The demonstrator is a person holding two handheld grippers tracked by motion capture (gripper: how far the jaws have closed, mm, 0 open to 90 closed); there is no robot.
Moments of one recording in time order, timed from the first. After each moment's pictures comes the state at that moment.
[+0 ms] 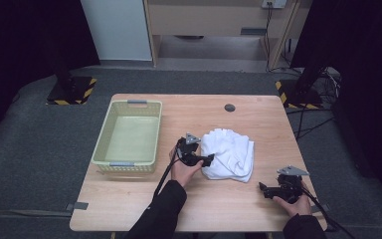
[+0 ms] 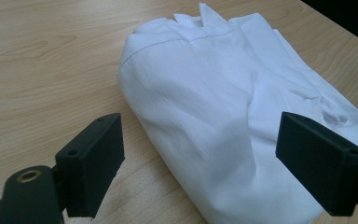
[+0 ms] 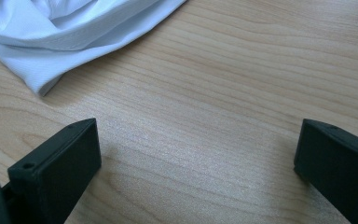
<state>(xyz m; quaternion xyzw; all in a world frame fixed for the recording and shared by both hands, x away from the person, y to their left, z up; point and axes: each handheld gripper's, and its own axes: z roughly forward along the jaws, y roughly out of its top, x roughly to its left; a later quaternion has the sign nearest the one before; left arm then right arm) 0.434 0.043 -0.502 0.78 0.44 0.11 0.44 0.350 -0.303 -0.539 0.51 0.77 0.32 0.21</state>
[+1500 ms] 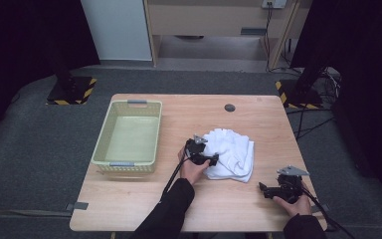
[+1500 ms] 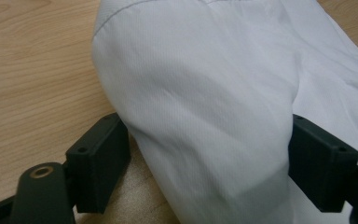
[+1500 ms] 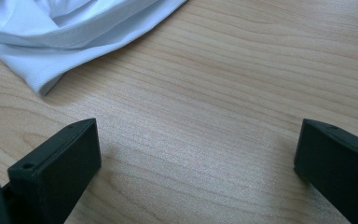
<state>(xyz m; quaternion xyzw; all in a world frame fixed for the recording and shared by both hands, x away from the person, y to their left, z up) 0.454 0.018 -0.535 0.78 0.46 0.11 0.41 0.349 -0.304 -0.538 0.51 0.77 0.32 0.21</state>
